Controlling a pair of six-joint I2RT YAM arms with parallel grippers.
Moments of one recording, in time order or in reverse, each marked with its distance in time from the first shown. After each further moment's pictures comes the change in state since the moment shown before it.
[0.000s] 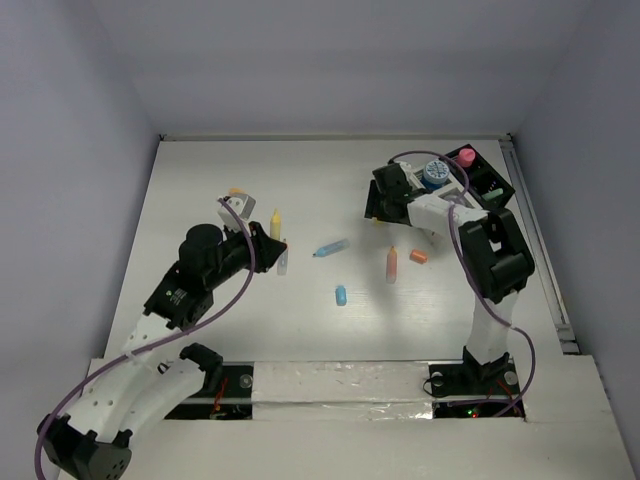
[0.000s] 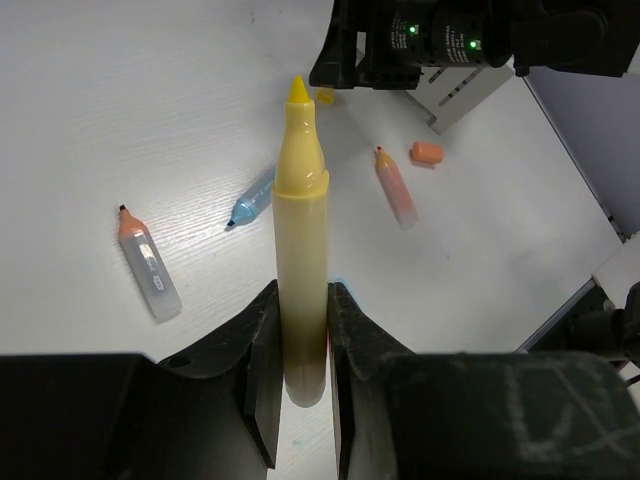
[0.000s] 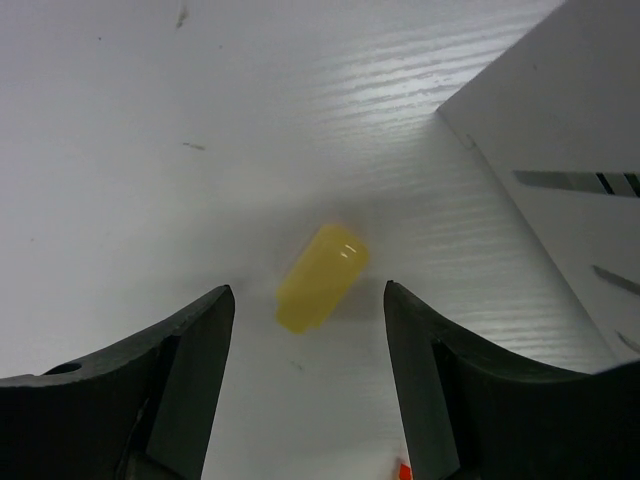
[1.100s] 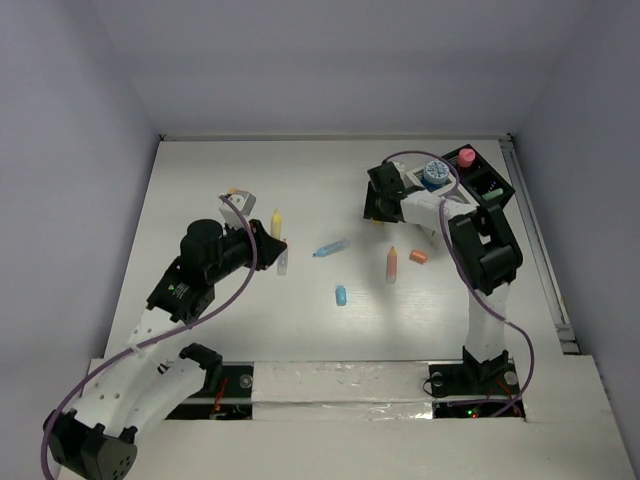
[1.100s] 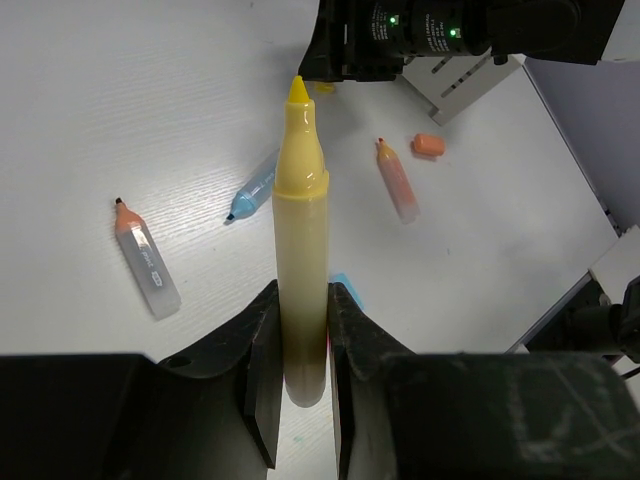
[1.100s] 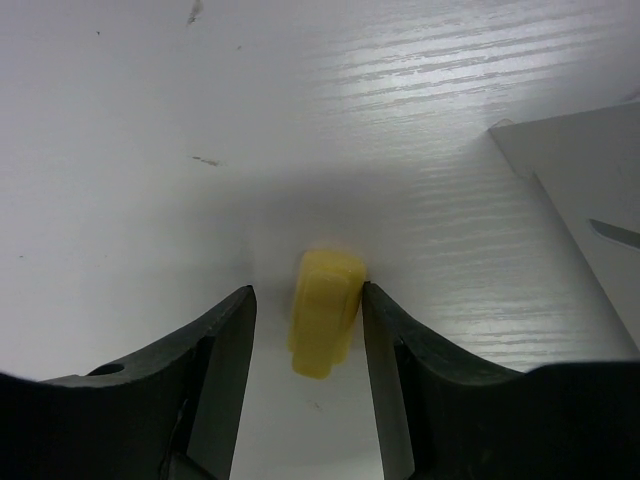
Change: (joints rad) left arm 0.051 0.039 0.000 0.009 0.067 0.002; right arm 0.000 0.101 0.083 -0.019 -0.031 -0.010
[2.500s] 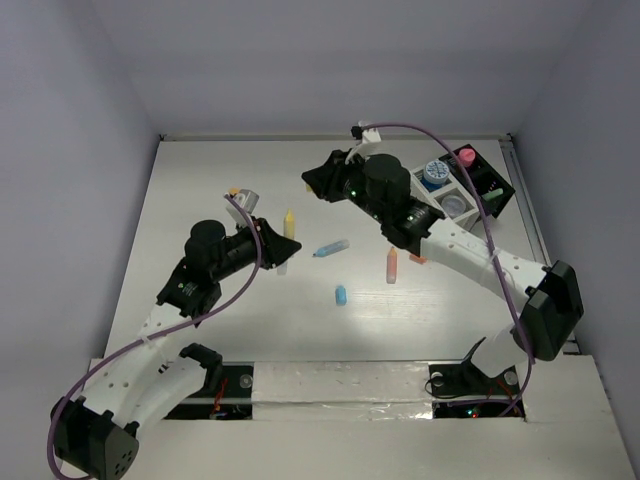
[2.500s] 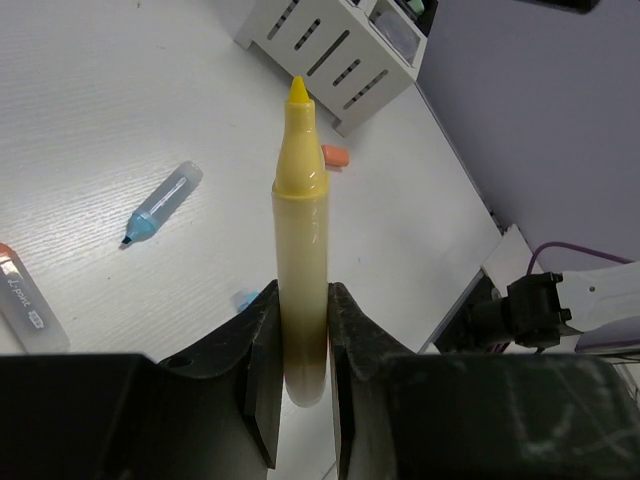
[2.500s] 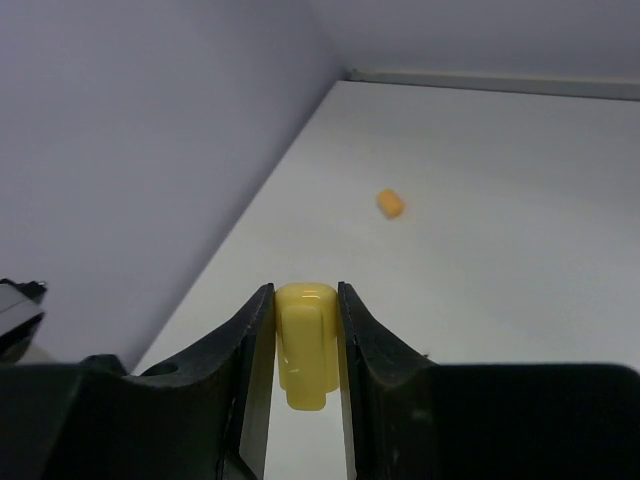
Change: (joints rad) left arm 0.007 0.041 -0.082 0.229 0.174 -0.177; right arm 0.331 -0.510 -0.060 0.389 -0.160 -0.012
